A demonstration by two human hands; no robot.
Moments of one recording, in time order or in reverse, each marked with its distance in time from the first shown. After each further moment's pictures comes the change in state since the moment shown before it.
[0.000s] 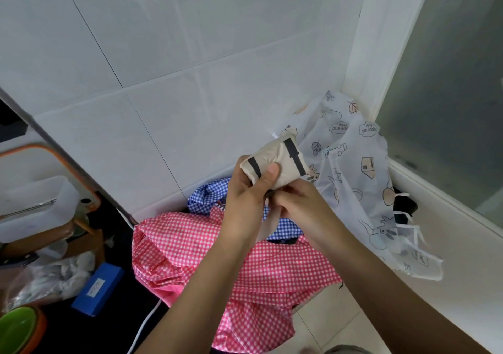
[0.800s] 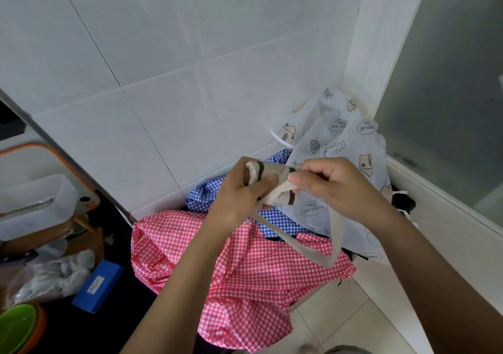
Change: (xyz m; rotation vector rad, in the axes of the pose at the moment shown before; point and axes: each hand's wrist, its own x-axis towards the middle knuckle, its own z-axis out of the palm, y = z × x) left_hand 0.009 0.014 -0.018 0.558 -0.113 -0.102; right_hand -0.004 -0.026 -0.062 -0.312 -0.167 -0.339
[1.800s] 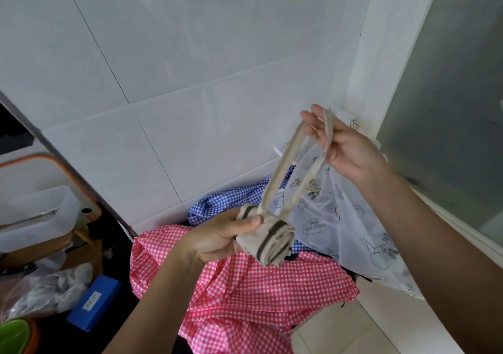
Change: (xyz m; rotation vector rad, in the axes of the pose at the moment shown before) left_hand 0.009 -0.037 -0.042 -0.391 -0.650 -0.302; right_hand 0.092 0.028 -0.047 1.120 0.142 0.123
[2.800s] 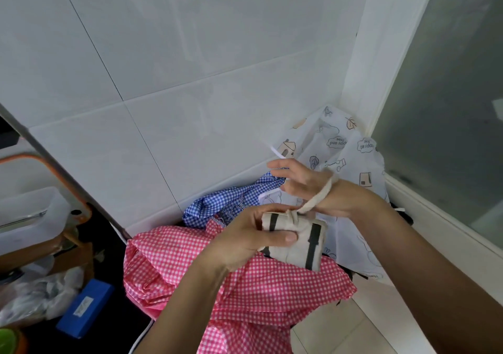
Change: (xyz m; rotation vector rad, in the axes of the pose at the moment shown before) left_hand 0.017 -0.010 0.031 0.129 0.108 0.232; right_hand -0.044 0.045 0.025 -0.978 -0.335 0.312
